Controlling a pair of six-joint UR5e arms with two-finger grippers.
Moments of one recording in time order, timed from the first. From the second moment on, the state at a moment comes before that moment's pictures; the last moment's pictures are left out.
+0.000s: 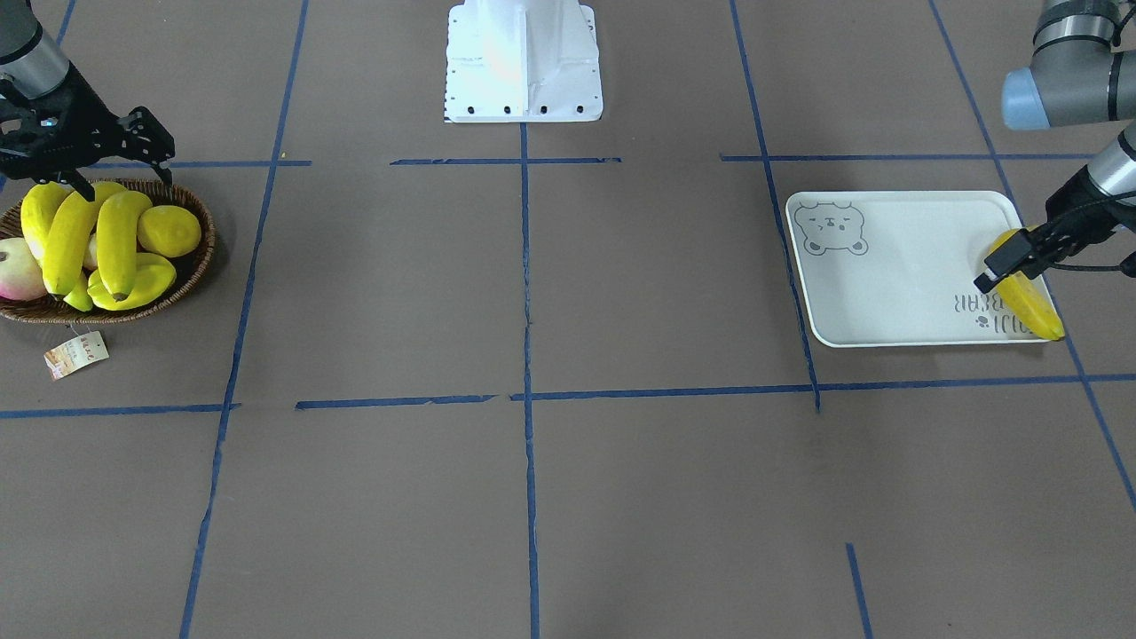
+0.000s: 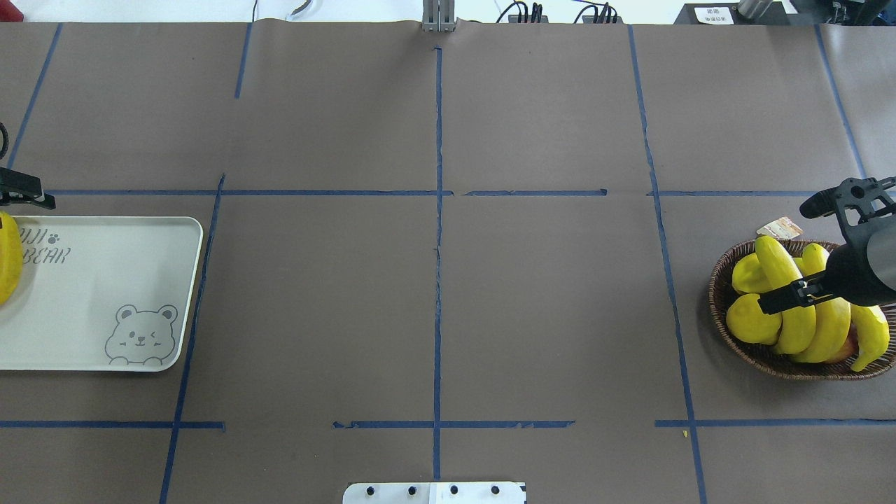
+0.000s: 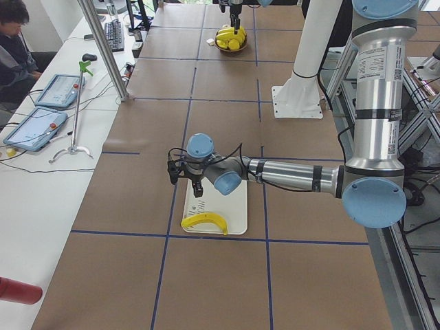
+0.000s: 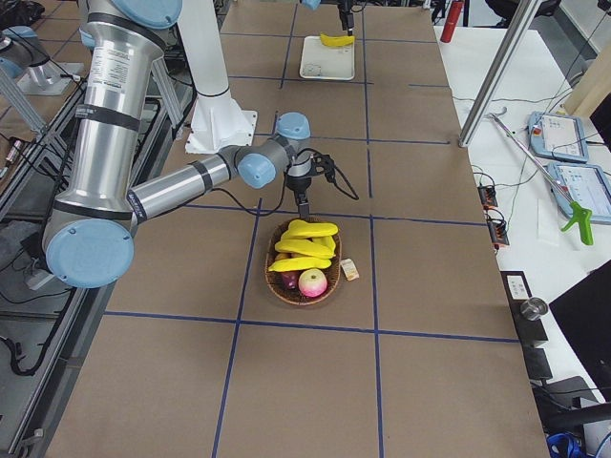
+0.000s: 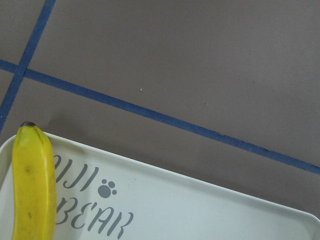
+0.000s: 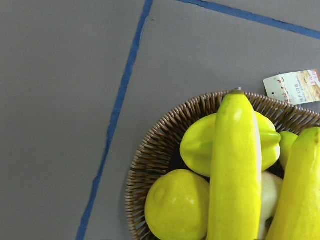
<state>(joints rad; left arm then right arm) -1.15 -1.52 -1.63 -2.25 -2.27 -1.07 0.82 -1.81 2.16 -1.31 2.06 0.66</state>
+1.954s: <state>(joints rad) -1.15 -1.52 -1.63 -2.26 -2.27 -1.07 0.90 -1.77 2.10 -1.30 2.14 0.62</state>
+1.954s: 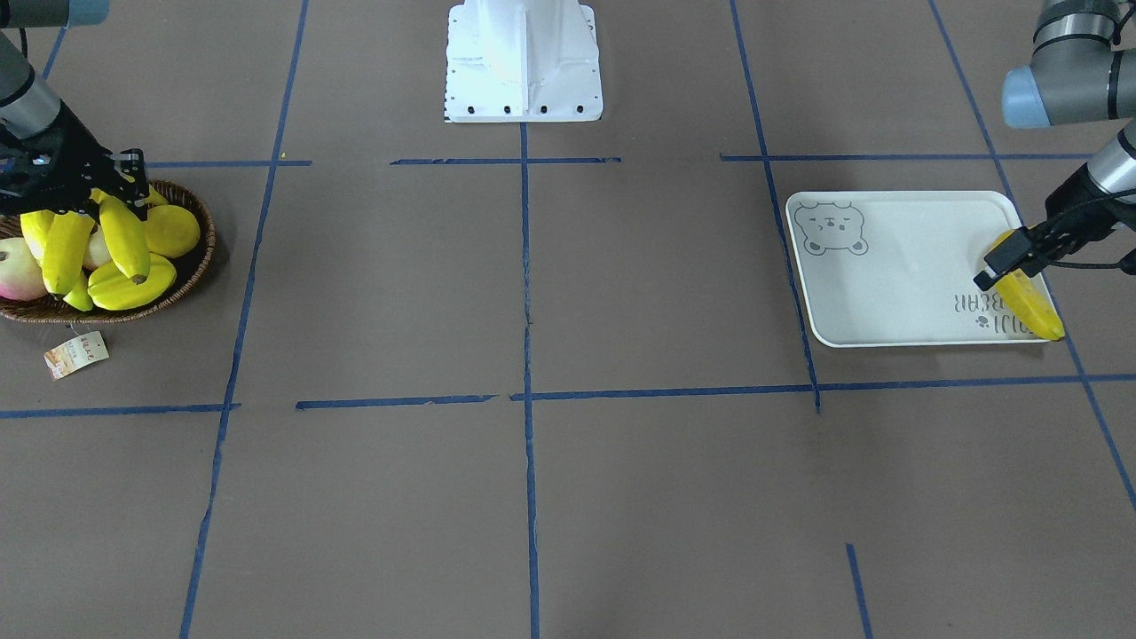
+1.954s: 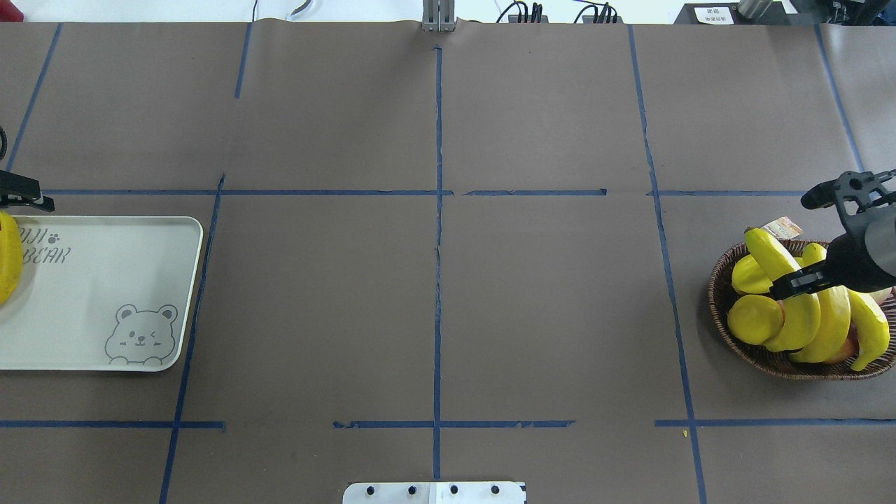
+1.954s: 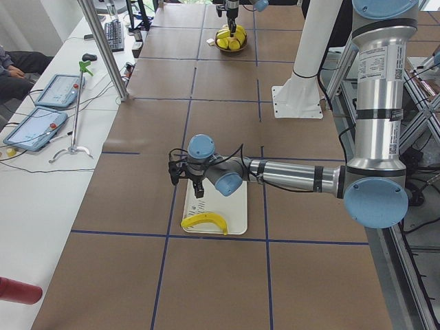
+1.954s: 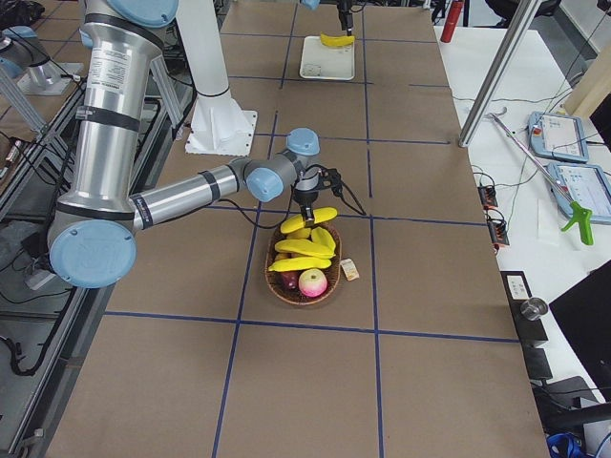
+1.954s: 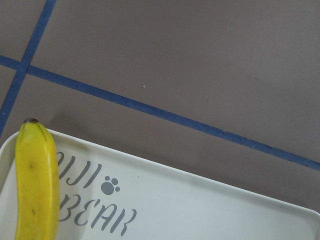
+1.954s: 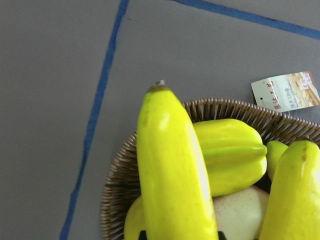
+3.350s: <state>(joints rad) -0.94 -1.88 -1.75 -2.30 -2.27 -1.53 0.75 -1.21 1.99 -1.26 2.15 0.99</state>
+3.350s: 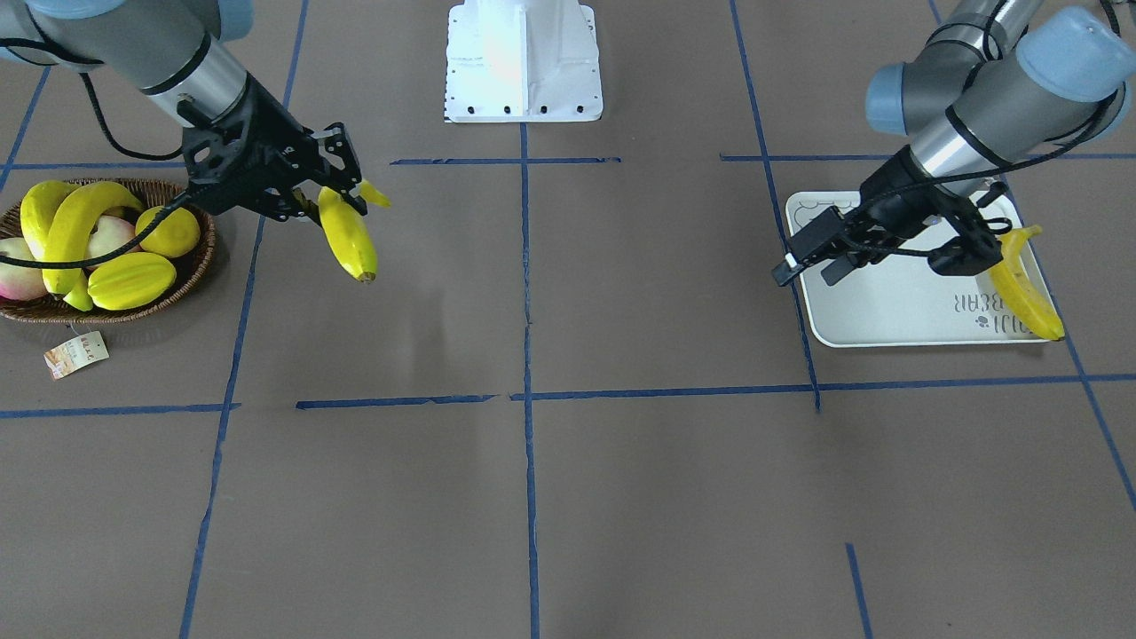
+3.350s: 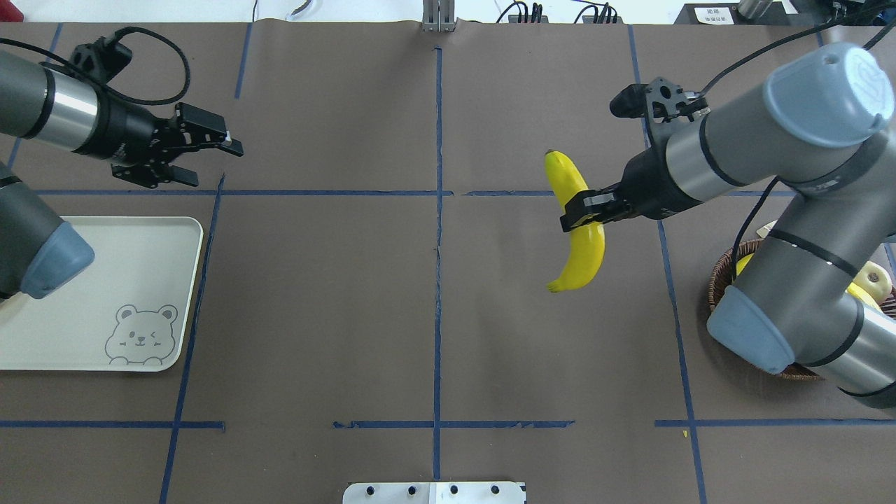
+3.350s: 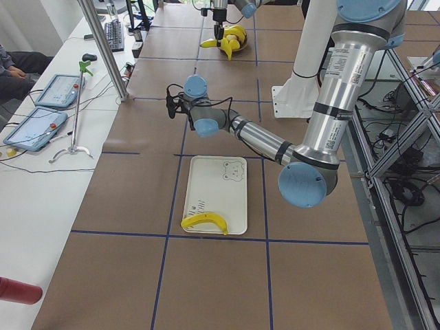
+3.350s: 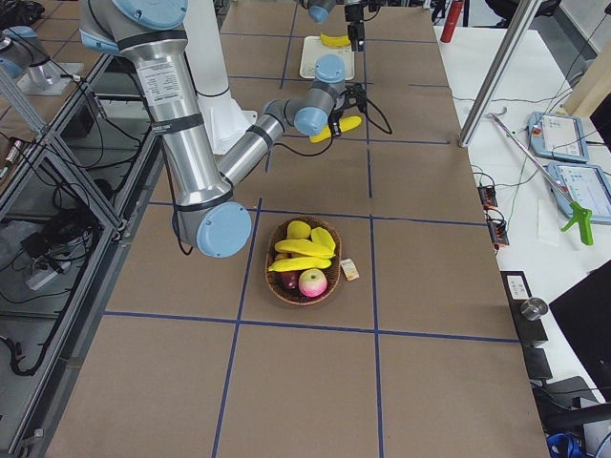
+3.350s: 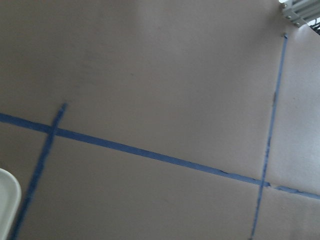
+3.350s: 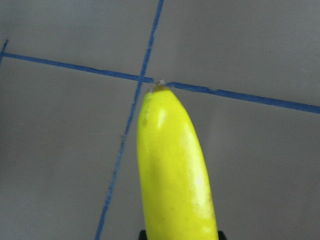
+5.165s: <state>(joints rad) -0.66 -2.14 -1.76 -2.29 -2.05 -1.85 0.45 -1.00 1.87 -1.06 1.77 1.25</state>
